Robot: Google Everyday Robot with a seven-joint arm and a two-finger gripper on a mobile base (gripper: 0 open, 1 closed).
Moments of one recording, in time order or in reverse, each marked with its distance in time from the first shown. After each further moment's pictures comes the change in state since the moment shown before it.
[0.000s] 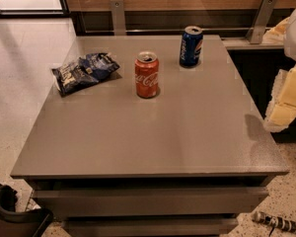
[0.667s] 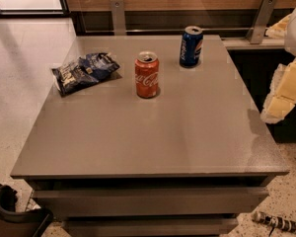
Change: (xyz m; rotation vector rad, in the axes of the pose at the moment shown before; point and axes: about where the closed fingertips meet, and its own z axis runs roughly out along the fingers) arm 0.006 -0.019 0.006 0.031 -0.020 0.032
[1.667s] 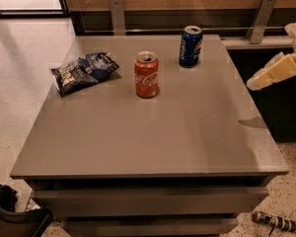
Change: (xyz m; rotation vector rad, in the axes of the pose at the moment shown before) arm 0.038 -0.114 0.063 0.213 -0.404 0.316
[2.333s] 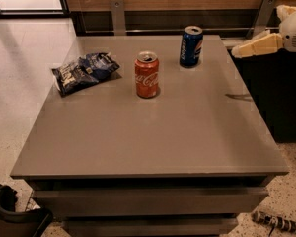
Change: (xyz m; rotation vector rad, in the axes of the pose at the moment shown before) arm -0.041 -0.074 0.043 0.100 -0.359 0.114
